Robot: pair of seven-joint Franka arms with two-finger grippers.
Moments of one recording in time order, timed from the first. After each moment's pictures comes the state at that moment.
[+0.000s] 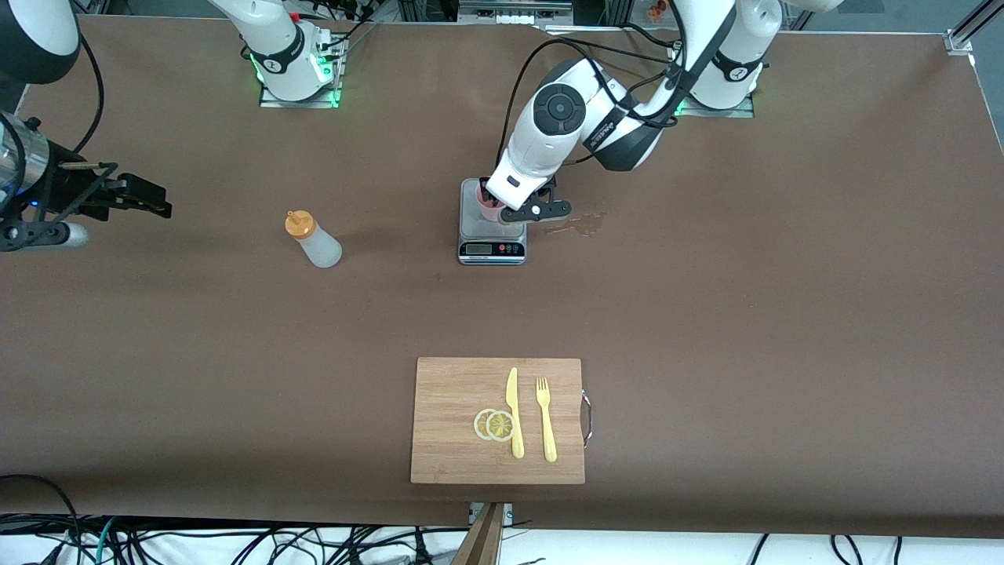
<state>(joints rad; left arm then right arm) -0.55 0.41 -0.27 -1.80 -0.19 2.23 -0.91 0.05 0.11 -0.04 -1.59 0.04 1.56 -0.05</state>
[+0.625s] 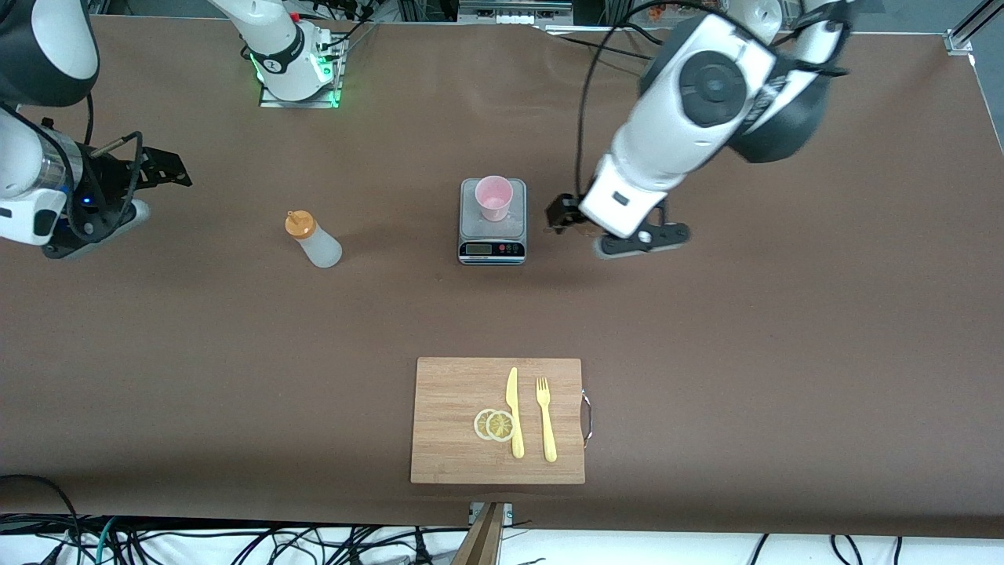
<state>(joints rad) -0.41 0.28 -0.09 -1.51 -0.19 1.83 -0.67 0.04 0.15 -0.05 -1.61 0.07 1.43 -0.61</state>
